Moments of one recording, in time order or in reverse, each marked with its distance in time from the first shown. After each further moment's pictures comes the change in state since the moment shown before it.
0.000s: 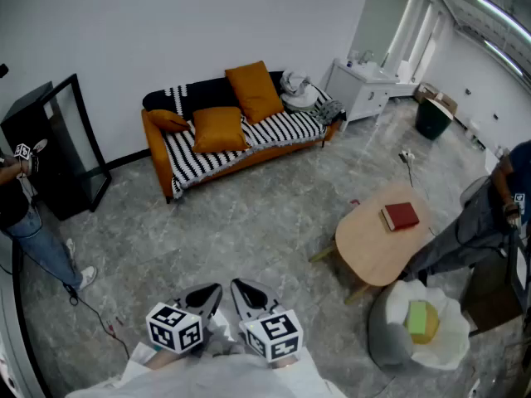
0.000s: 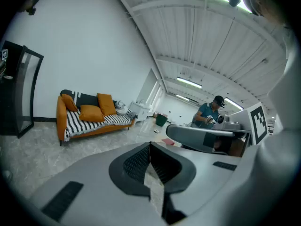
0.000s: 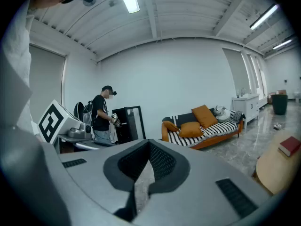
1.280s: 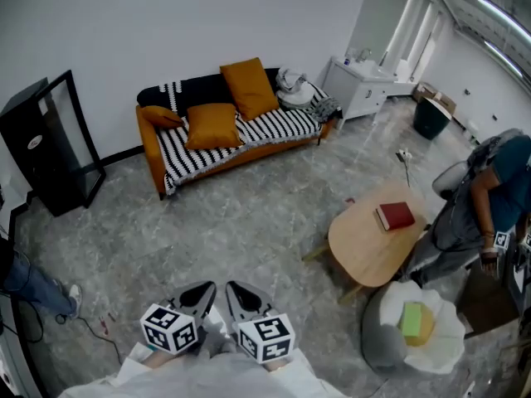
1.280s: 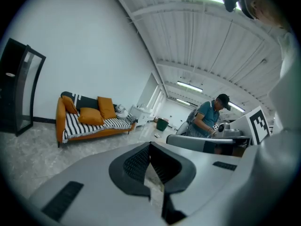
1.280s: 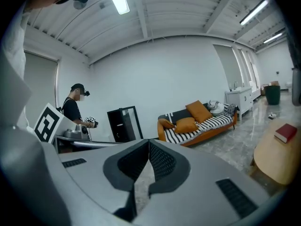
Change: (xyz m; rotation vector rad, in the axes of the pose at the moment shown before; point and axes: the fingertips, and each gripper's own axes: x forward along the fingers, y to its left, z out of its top) left arm 0.025 -0.012 -0.005 -0.014 -0.063 0.017; right arm -0.014 -0.032 -0.024 0.086 0.008 -0.043
